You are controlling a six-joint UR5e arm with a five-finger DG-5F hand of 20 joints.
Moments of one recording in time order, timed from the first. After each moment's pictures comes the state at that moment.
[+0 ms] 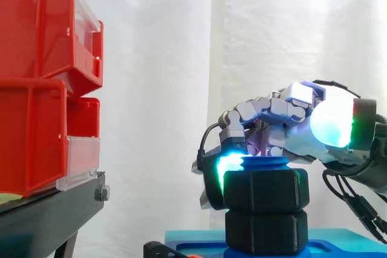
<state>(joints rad) -0.11 -2.40 -1.22 -2.23 -2.15 -1.10</state>
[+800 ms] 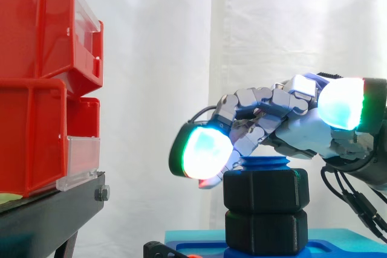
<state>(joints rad) -0.10 -2.40 -1.22 -2.20 -2.17 -1.08</state>
